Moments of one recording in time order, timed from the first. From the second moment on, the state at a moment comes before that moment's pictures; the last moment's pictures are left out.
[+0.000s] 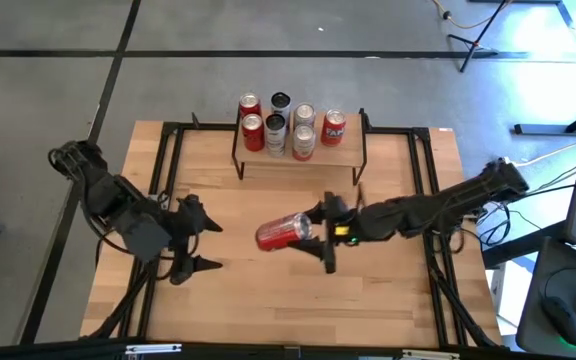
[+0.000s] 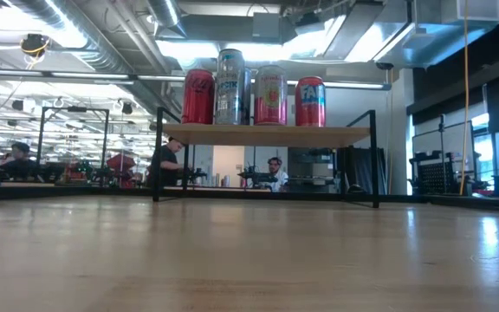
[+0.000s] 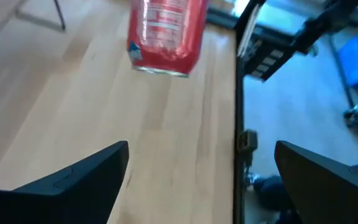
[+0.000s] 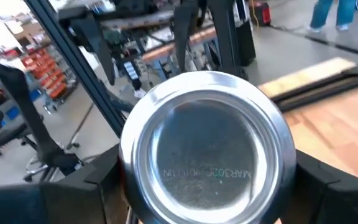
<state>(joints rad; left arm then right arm) -0.67 1.31 1.66 -1.12 -0.43 -0.78 0.37 1.47 1.30 0.01 0.33 0.46</state>
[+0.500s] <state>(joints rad) -0.61 1.36 1.66 -0.70 -0.71 -0.29 0.36 1.15 1.30 0.00 0.24 0.44</state>
